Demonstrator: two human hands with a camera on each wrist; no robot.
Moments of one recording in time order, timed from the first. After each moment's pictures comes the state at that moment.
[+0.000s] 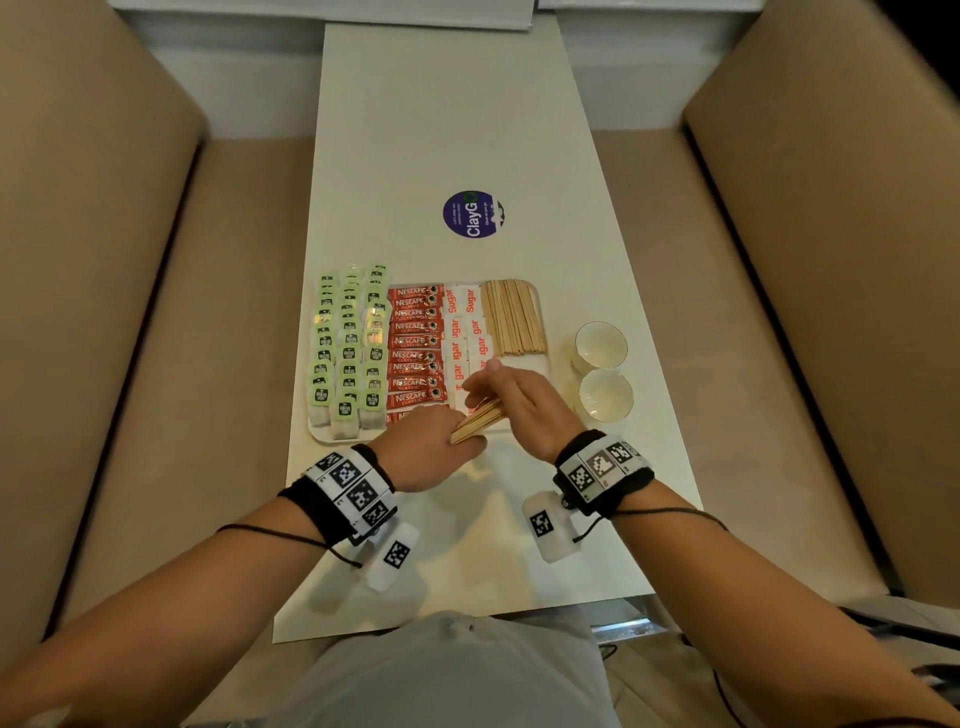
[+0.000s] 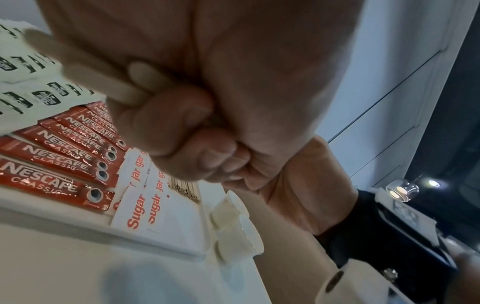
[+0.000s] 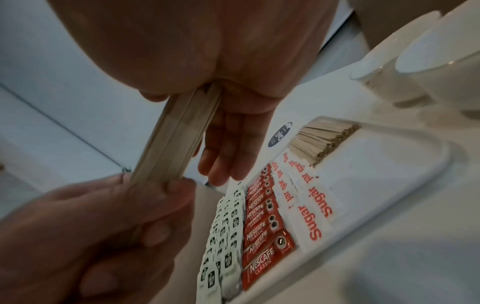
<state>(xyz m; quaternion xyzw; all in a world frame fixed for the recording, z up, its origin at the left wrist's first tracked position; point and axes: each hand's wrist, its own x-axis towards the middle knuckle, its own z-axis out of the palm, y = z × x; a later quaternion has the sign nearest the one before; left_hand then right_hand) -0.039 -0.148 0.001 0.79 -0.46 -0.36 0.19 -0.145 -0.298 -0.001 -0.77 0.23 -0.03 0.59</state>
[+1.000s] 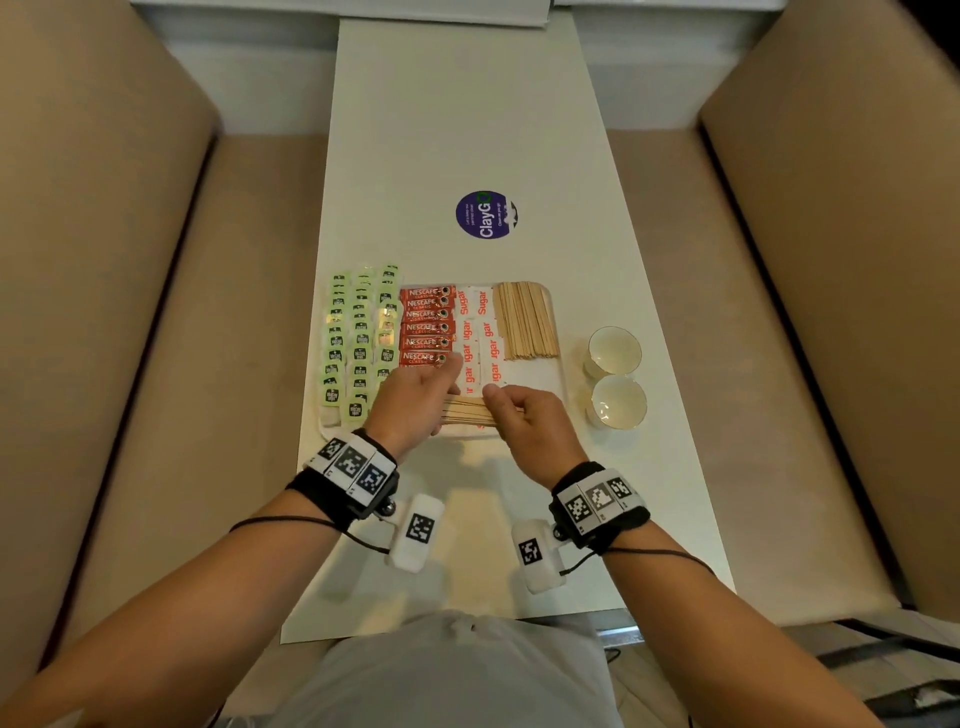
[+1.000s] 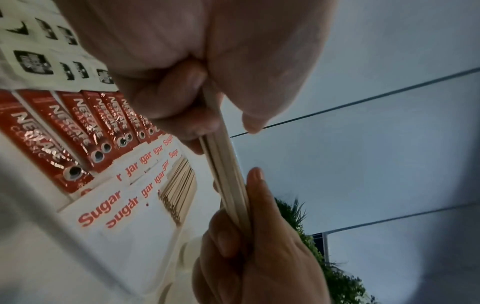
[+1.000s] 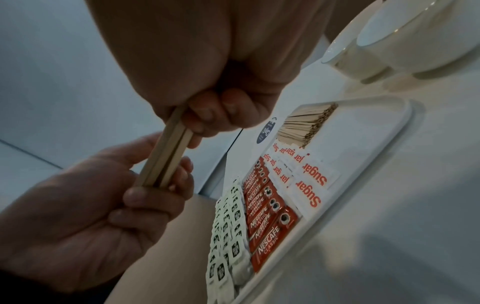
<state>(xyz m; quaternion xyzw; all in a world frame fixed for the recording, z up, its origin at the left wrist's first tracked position) -0.013 -0.158 0.004 0.79 -0.12 -0.36 0.48 -0.148 -0.275 -0.012 -0.78 0.29 -0.08 0.54</state>
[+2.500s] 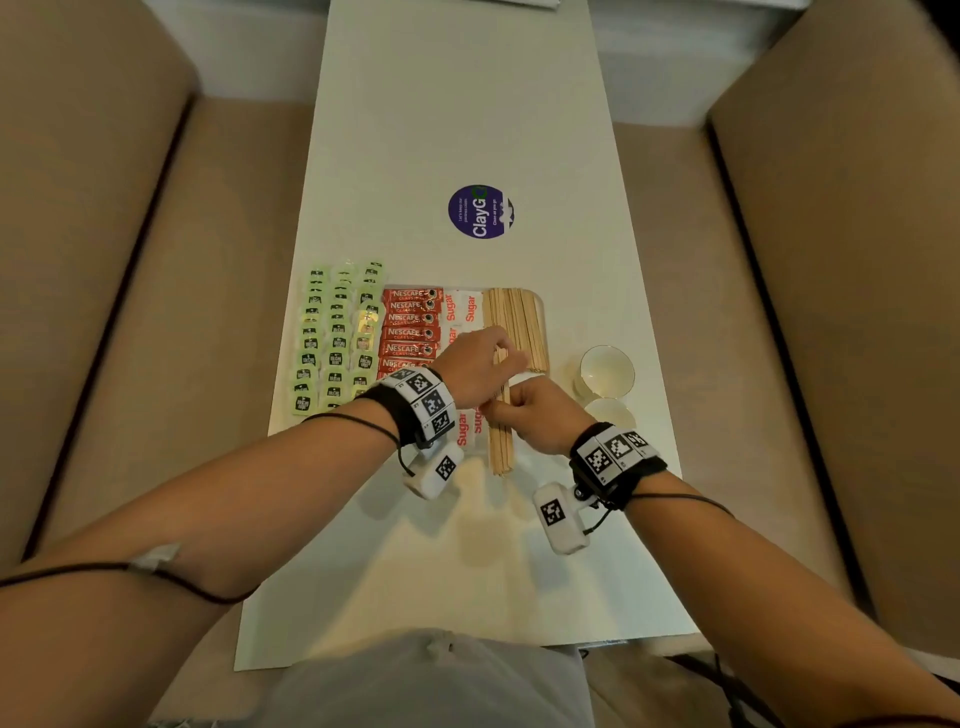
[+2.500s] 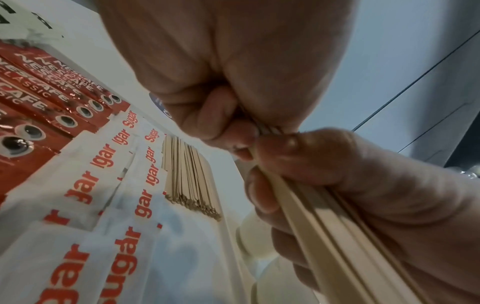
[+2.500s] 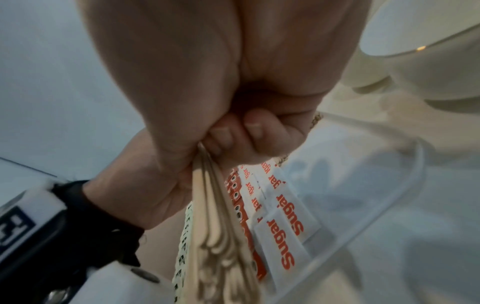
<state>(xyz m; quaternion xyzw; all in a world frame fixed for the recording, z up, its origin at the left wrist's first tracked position) 0.016 -0.272 -0.035 0.80 -0.40 -0.32 0.31 -0.115 -0.355 -0.026 -0.80 0.30 0.15 0.50</state>
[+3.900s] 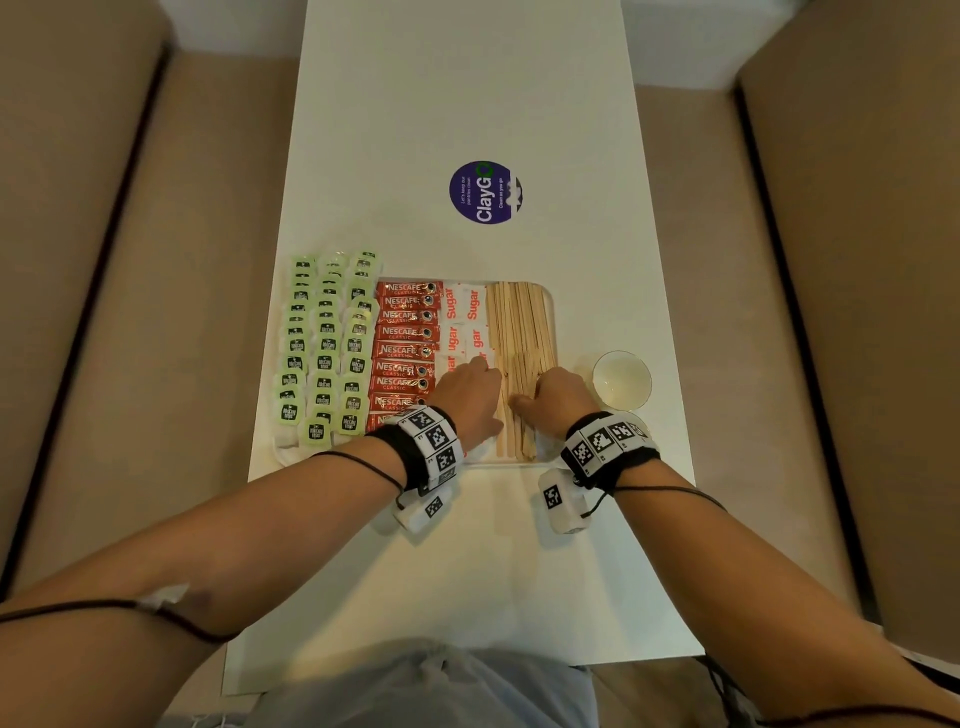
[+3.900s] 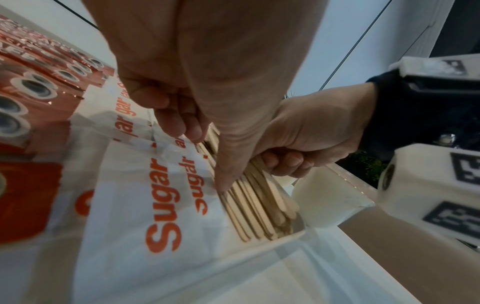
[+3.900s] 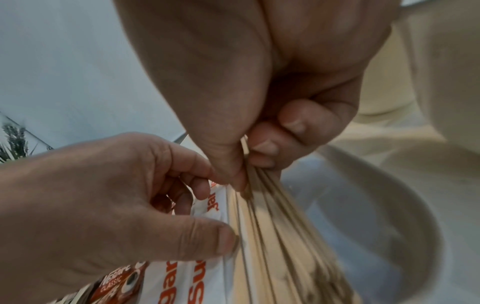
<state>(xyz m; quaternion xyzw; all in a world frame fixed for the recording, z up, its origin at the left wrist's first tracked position) 0.011 -0.271 -0.092 0.83 -0.47 -0.29 0.08 -0.084 -0.397 -0.086 -0.83 0.41 0.23 0.30</state>
